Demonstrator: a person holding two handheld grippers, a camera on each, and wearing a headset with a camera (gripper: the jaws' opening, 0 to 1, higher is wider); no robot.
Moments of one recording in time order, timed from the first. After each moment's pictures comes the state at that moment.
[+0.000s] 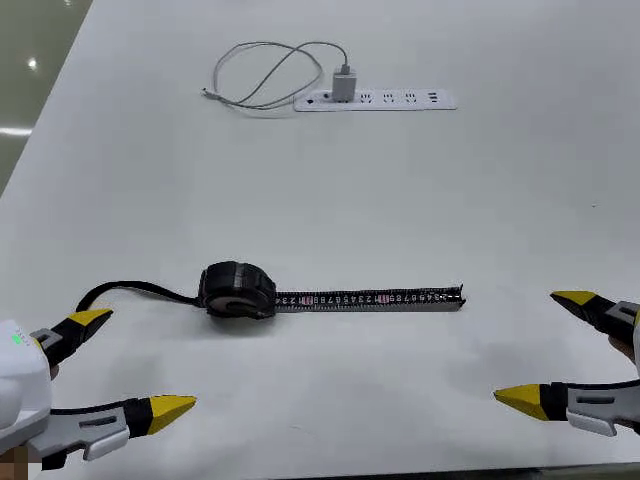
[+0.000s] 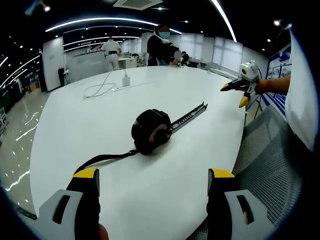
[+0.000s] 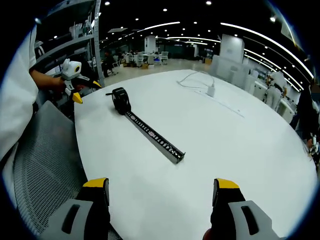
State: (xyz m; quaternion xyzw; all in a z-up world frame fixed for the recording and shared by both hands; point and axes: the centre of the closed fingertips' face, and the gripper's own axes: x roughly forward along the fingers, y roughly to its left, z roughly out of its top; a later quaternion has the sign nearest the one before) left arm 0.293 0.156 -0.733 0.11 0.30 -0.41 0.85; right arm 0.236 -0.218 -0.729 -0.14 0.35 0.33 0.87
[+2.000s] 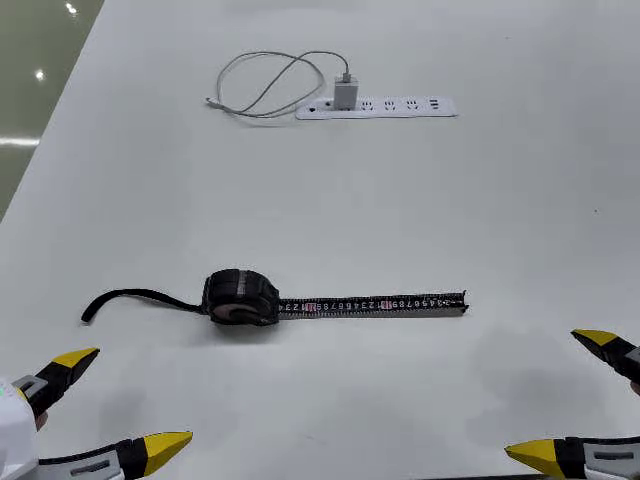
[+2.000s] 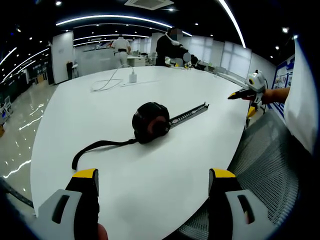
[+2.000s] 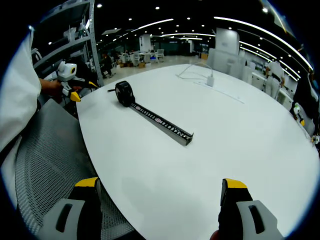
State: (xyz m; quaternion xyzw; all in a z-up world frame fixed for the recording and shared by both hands) left arm 0.270 0.167 -0.736 0.09 0.31 -0.38 0.87; right arm 0.204 -0.220 -0.748 -0.11 0.37 0.32 0.86
